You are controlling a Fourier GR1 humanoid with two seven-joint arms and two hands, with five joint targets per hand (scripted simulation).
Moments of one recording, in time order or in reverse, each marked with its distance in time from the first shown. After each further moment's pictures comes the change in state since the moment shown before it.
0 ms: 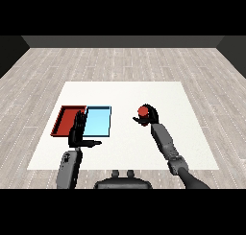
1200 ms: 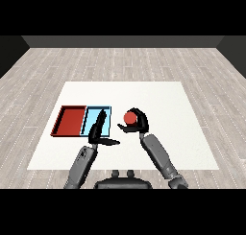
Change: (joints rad) left arm -0.115 -0.029 -0.276 0.097 0.018 0.174 0.135; right arm 0.309 0.063 0.472 -0.771 -0.118 -0.360 0.290
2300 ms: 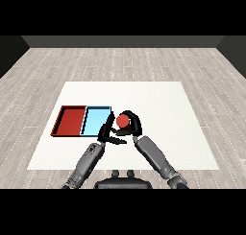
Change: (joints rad) left arm -0.126 -0.001 -0.111 0.265 0.133 0.066 -0.057; right arm -0.028 0.003 0.155 -0.008 -0.076 -0.127 -0.021
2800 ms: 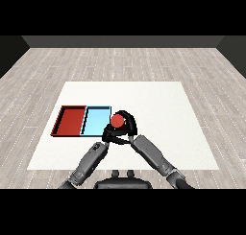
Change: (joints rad) left arm -0.061 0.000 -0.090 0.083 0.095 0.050 -0.072; right arm -0.075 0.000 0.088 0.039 -0.104 -0.065 -0.030
